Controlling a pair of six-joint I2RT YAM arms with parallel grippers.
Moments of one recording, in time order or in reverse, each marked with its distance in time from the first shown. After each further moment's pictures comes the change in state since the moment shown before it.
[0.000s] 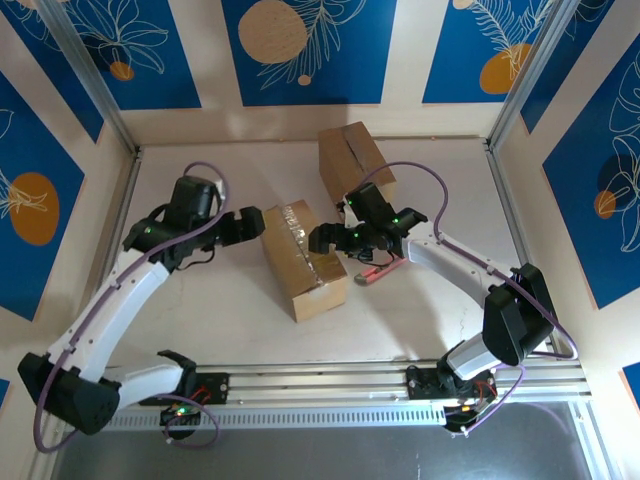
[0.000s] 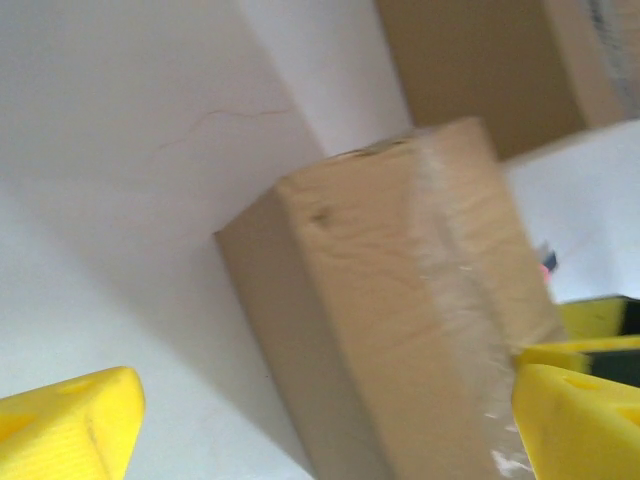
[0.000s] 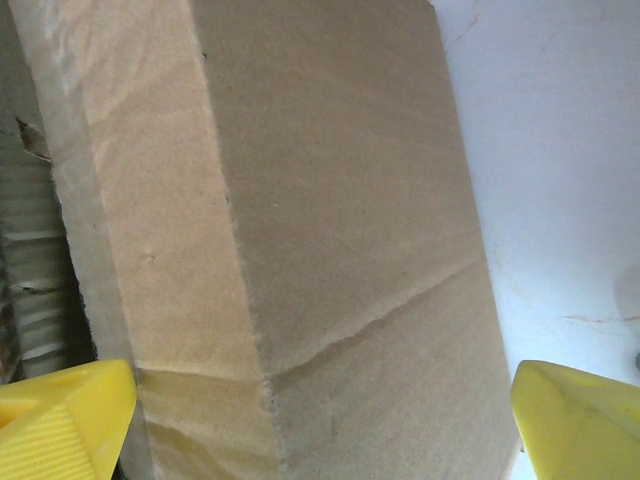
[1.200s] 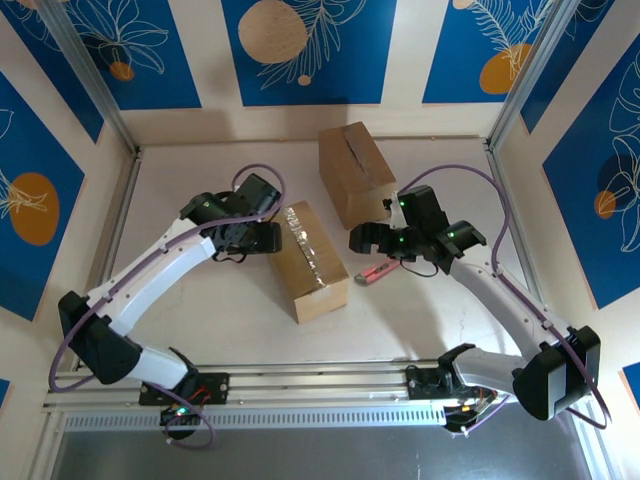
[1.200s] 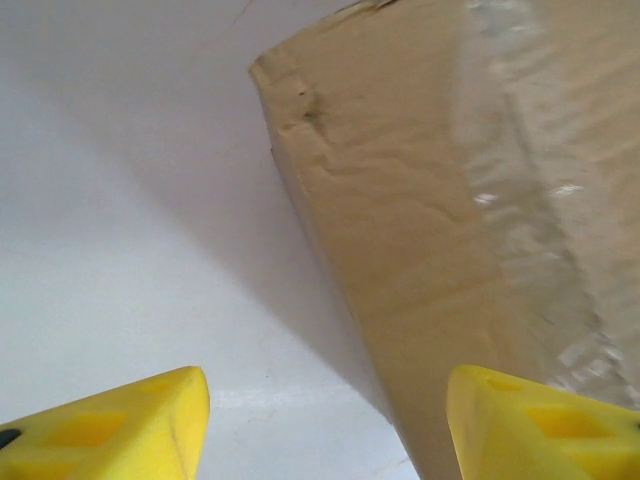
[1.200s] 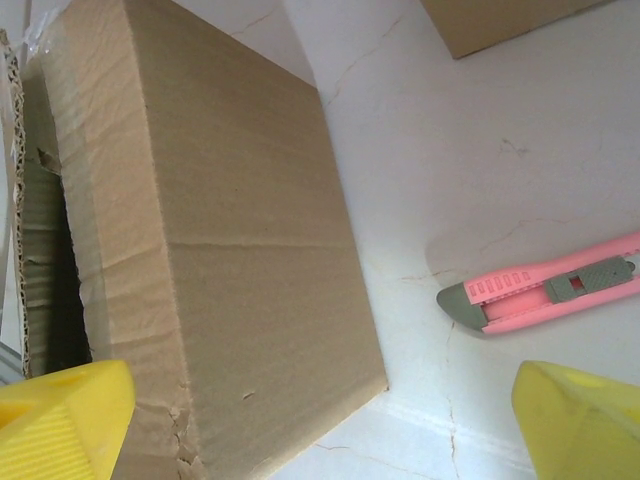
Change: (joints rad) left arm -0.224 0.256 0.161 -0.255 -0.262 -0.108; right arm -0.170 -0.320 -0.108 -0.150 0.039 -0.129
